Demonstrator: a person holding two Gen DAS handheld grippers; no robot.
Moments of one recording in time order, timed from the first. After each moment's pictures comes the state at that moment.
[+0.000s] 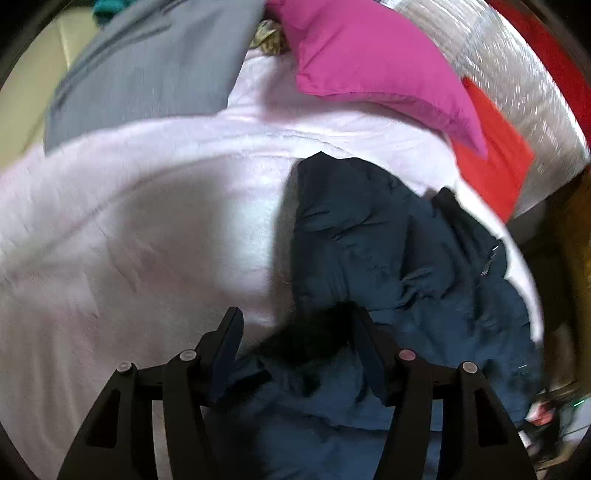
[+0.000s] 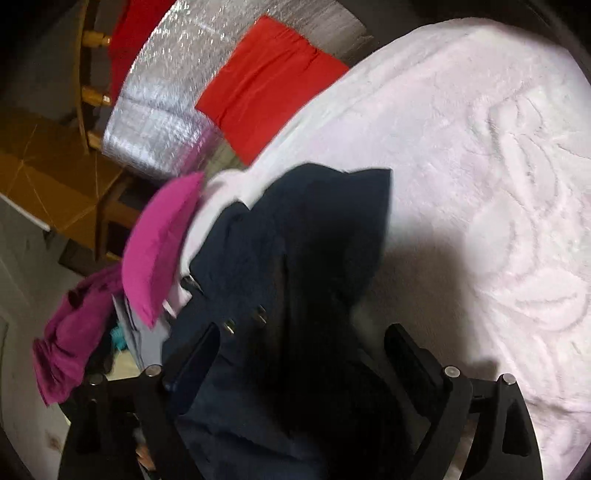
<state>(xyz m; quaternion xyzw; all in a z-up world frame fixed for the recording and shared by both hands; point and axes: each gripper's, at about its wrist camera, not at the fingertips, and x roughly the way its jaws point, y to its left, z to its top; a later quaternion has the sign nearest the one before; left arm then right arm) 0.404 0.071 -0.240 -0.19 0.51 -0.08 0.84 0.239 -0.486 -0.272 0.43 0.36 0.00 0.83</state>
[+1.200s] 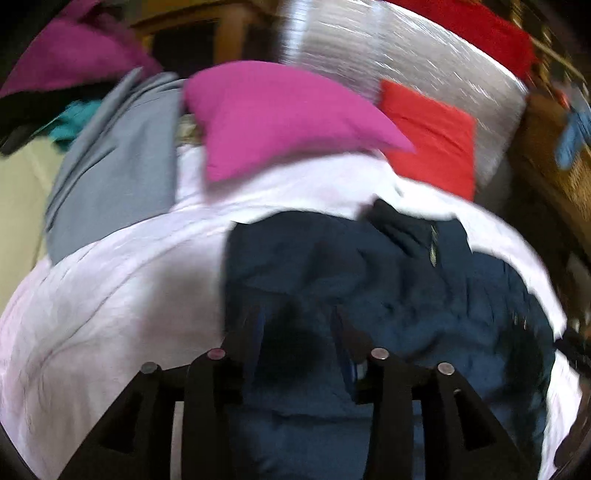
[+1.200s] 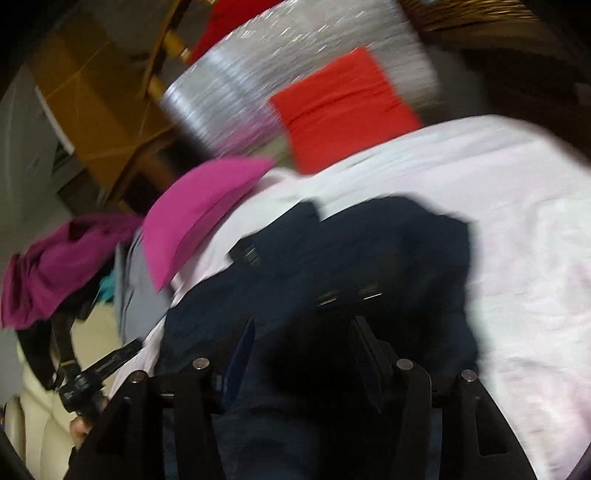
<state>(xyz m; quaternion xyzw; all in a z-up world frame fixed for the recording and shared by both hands) 0.350 0.003 -0.183 -0.01 0.40 -0.13 0.91 0.246 -0.351 -0.194 0.27 0.33 0.02 0.90</state>
